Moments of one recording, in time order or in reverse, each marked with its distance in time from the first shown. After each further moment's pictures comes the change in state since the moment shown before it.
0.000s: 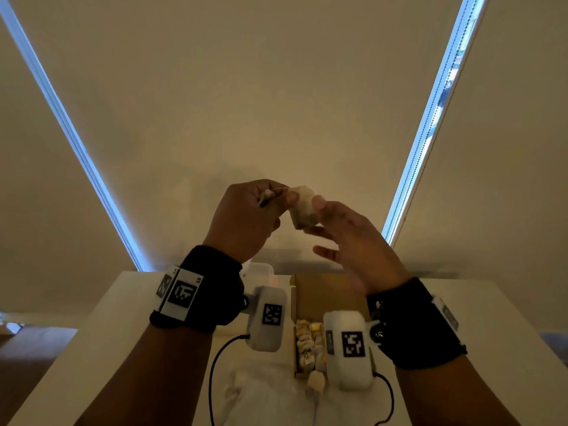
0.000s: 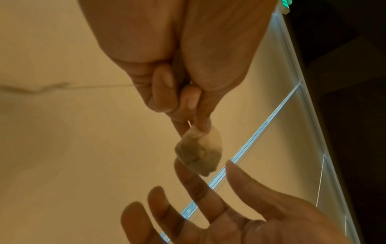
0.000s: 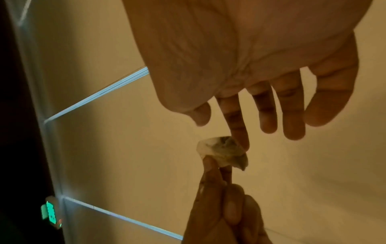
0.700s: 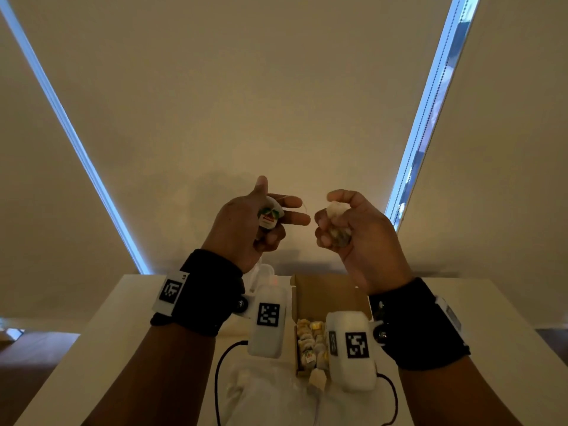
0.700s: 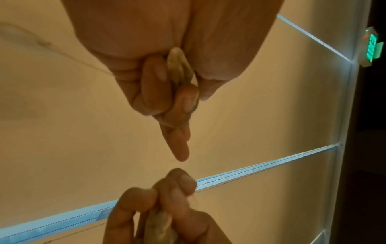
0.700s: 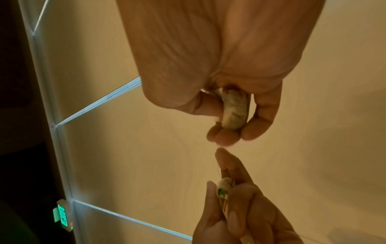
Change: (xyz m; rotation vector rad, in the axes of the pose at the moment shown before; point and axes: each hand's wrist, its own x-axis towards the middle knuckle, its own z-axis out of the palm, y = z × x) left_hand -0.018 0.018 0.001 -0.525 -0.113 -0.424; right_hand -0.013 -0.009 -0.003 0.372 0.006 -0.089
